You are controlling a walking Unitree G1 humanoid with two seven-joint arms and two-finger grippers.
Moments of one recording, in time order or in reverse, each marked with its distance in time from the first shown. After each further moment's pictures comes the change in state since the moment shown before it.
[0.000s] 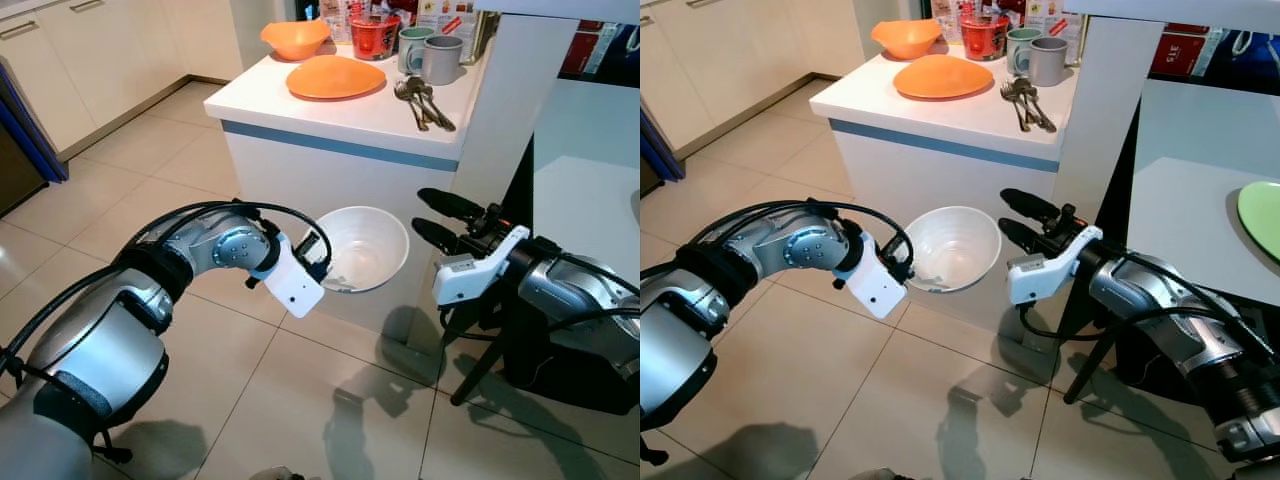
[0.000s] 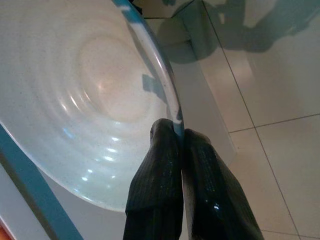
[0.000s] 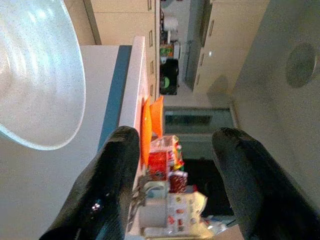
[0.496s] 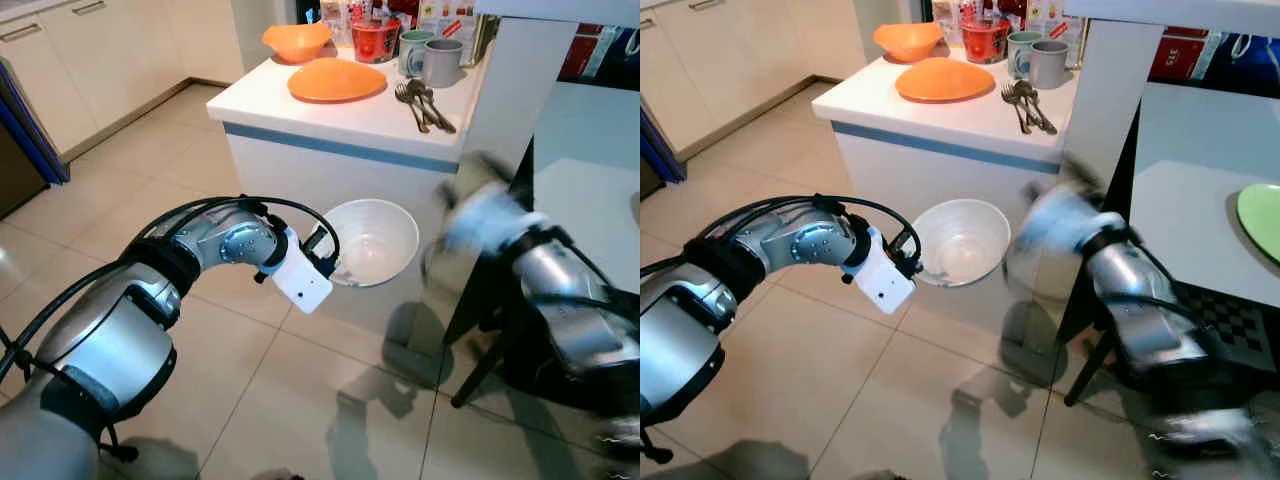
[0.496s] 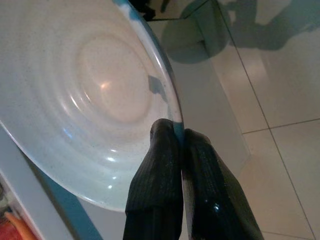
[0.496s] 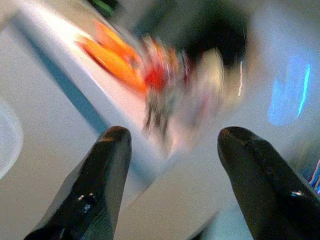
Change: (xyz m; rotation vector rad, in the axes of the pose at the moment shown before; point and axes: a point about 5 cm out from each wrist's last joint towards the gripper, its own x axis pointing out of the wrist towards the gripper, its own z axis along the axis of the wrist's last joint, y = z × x) left arm 0.001 0.013 0.004 0.022 -0.009 0.042; right arm 0.007 0.016 -0.040 0.978 0.484 -0.389
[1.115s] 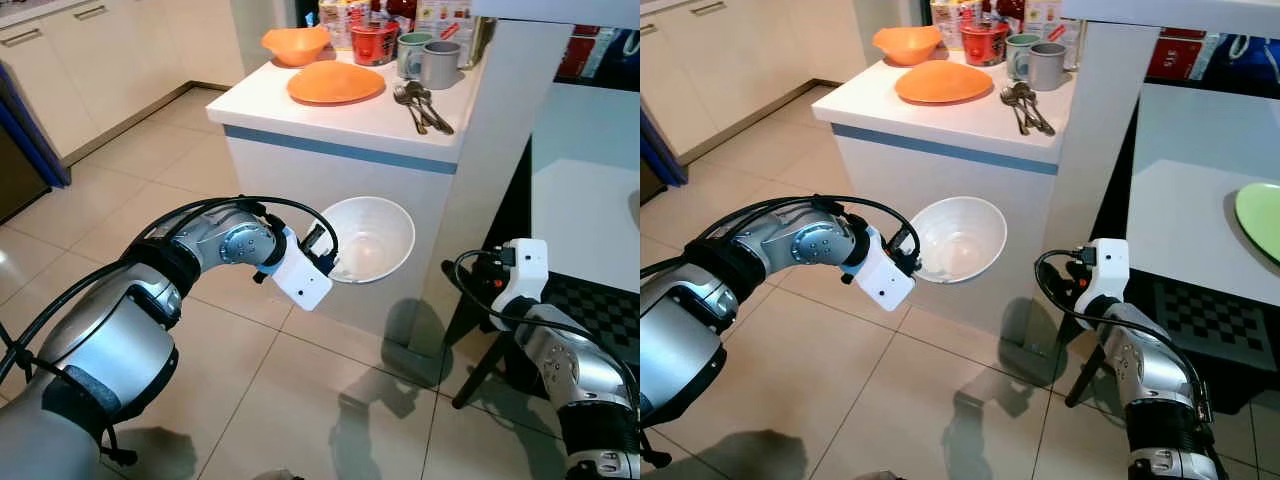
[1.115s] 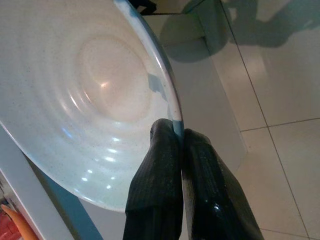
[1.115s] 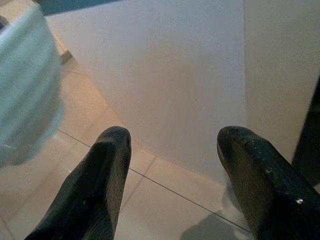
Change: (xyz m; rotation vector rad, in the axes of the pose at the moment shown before) left arm 0.000 -0.003 -0.004 -0.033 0.021 0.005; right arm -0.044 0.036 -0.071 0.870 0.414 0.180
